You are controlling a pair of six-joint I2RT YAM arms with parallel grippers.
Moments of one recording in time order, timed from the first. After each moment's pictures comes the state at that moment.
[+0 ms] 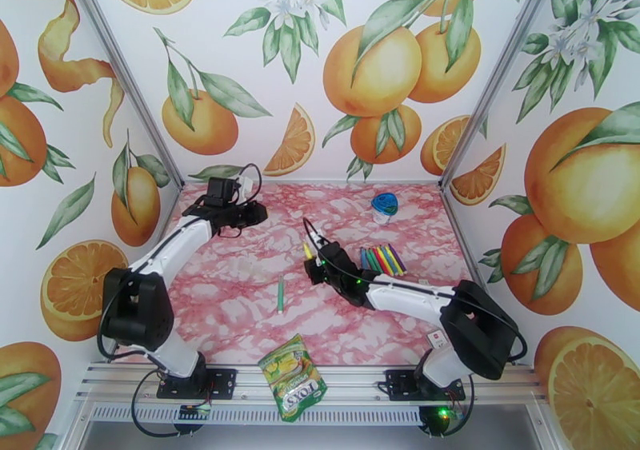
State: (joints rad) left arm -0.18 1.62 1.32 -0.52 0.39 -0.35; right arm 0.80 1.56 0.82 0.12 0.14 0.29
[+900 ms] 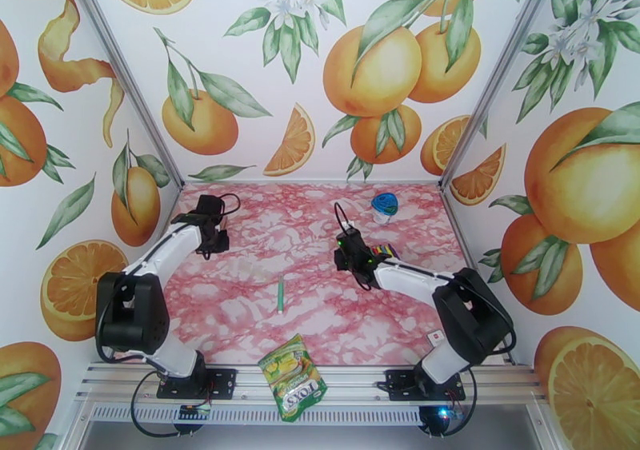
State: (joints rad) left arm -0.06 1.63 1.19 -0.78 -0.20 -0.19; right arm 0.58 1.65 0.88 -0.11 0.26 0.38
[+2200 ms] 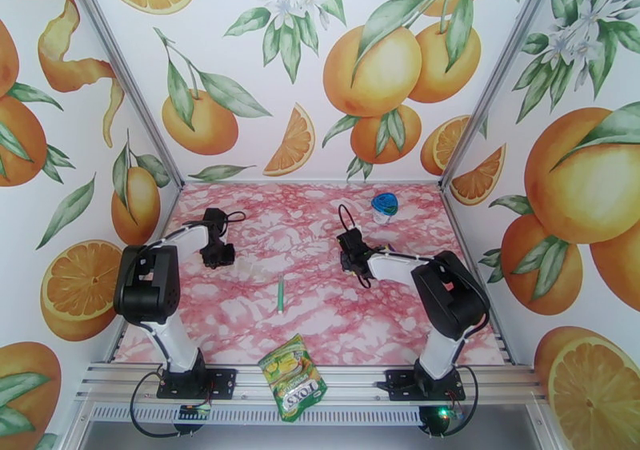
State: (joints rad) left arm -0.02 1.84 1.14 -0.71 0.00 -0.17; right arm 0.52 1.81 0.95 -0.20 0.32 0.45
